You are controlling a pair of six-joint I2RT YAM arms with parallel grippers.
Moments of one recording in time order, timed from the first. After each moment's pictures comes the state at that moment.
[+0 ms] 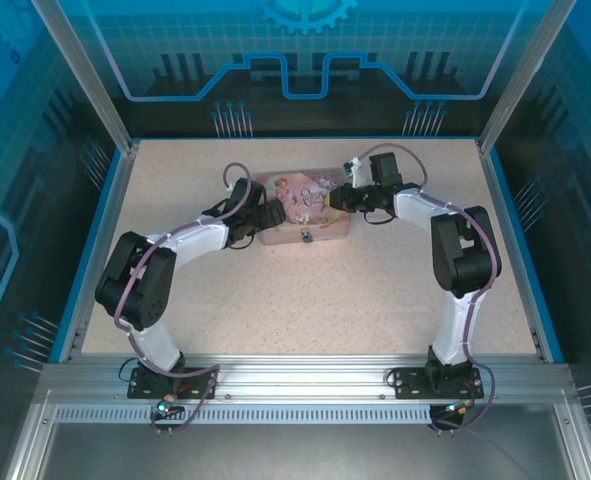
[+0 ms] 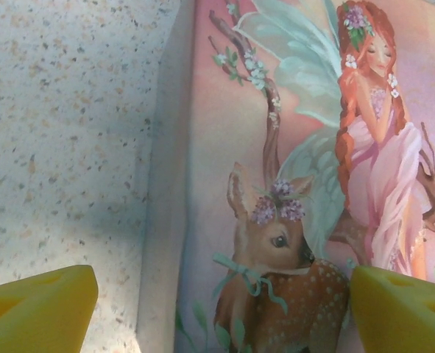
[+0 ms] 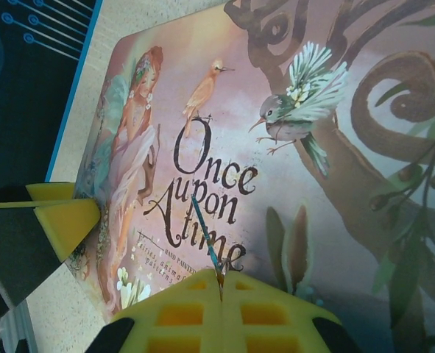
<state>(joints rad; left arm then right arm) -0.40 1.74 1.06 -0.15 -0.08 -0.71 0.25 1.98 1.33 -0.17 -0.71 0.36</state>
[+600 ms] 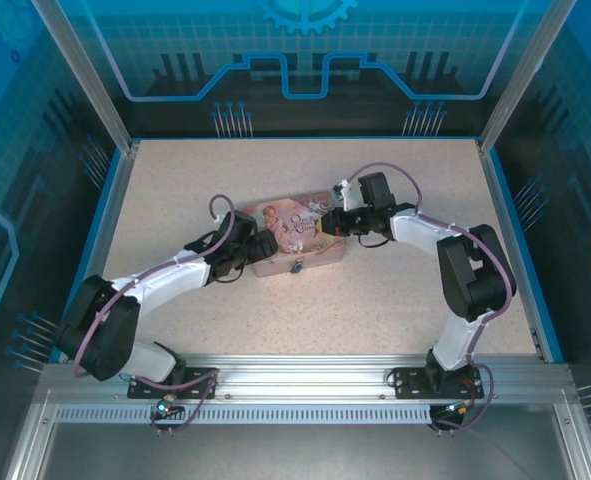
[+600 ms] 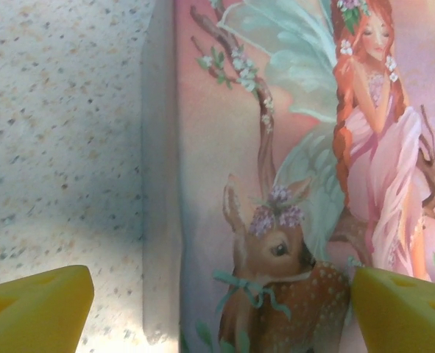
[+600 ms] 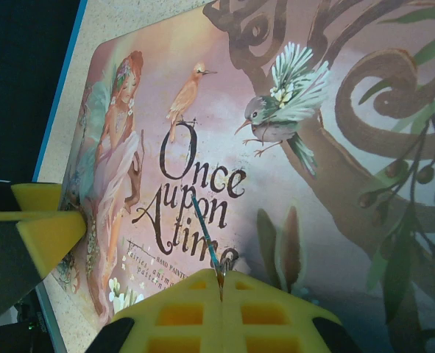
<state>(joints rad) -0.49 1.41 0.77 -0.26 -0.11 -0.82 0.35 1.79 1.10 -0.15 -0.66 0.37</state>
